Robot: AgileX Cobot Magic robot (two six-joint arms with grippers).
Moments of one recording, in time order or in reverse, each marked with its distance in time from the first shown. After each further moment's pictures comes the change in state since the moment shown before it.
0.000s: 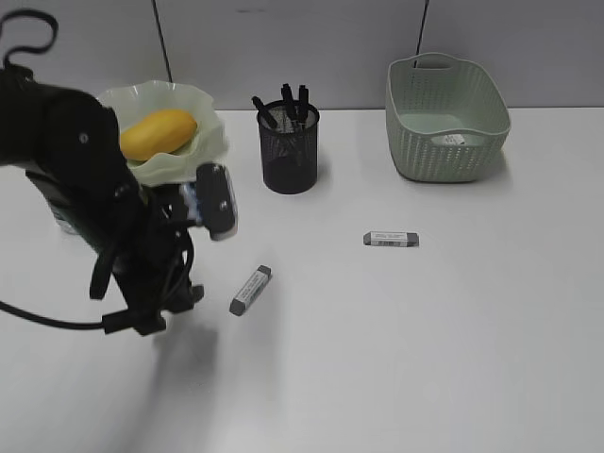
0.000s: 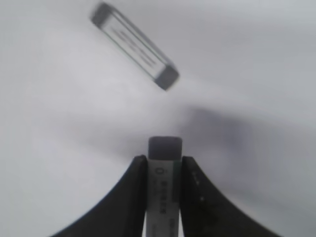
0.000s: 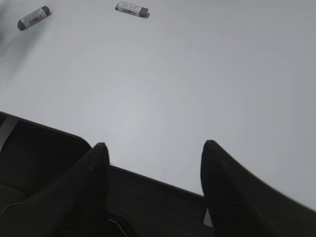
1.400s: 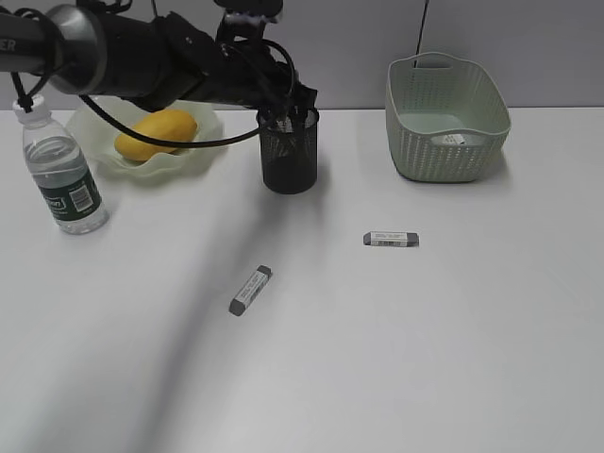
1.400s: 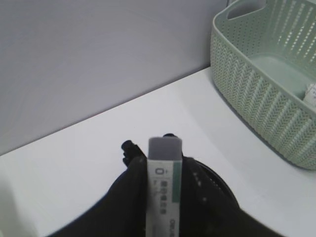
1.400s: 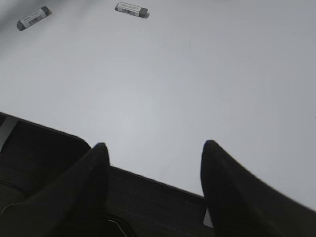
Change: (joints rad) left arm 0.050 0.399 -0.626 -0.666 -0.622 -0.061; right arm 0.000 0.000 0.000 0.000 -0.002 0.000
